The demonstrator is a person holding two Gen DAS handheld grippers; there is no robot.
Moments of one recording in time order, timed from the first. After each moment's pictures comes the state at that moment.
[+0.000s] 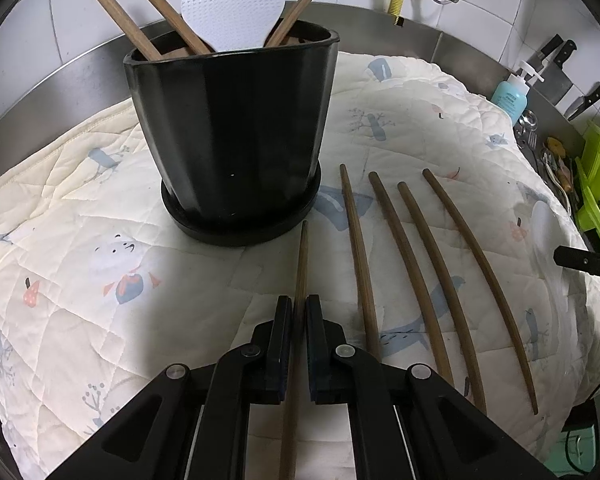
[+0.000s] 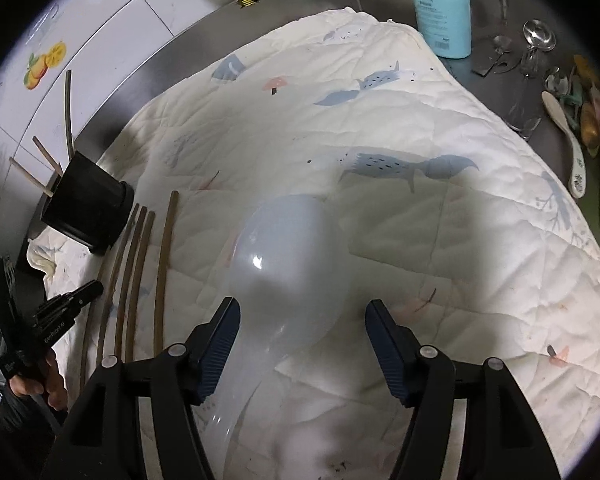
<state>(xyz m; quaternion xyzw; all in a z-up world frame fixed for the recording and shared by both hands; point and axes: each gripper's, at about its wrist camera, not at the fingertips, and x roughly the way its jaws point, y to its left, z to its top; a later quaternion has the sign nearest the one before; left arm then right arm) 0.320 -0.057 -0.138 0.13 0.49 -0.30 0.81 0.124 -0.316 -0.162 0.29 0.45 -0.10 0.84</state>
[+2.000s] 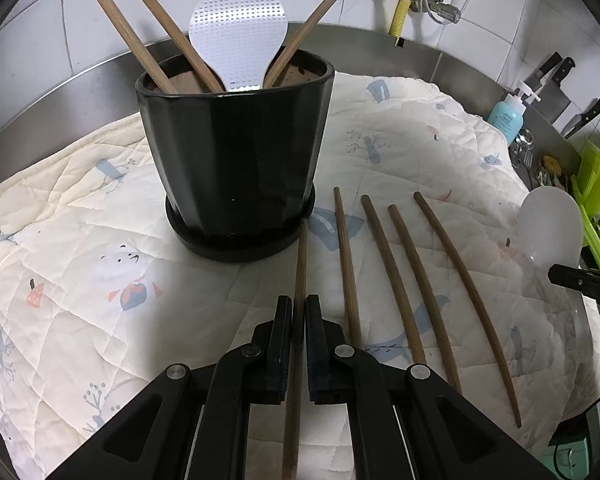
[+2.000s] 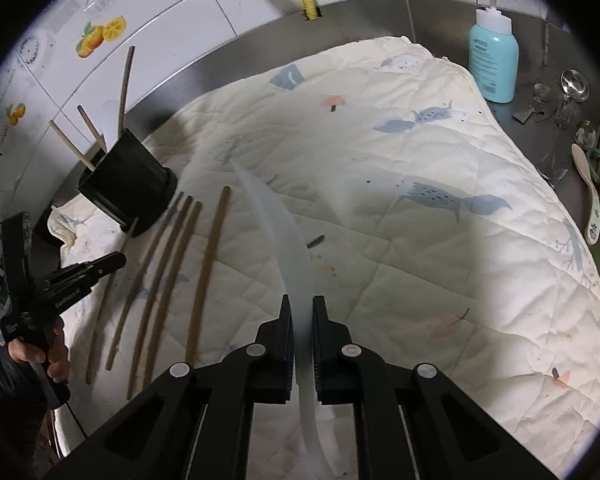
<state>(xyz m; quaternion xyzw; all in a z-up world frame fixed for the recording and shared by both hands) 0.315 -0.053 -0.117 0.11 0.47 -0.30 0.82 0.125 -0.290 -0.137 0.24 0.43 -0.04 0.87</state>
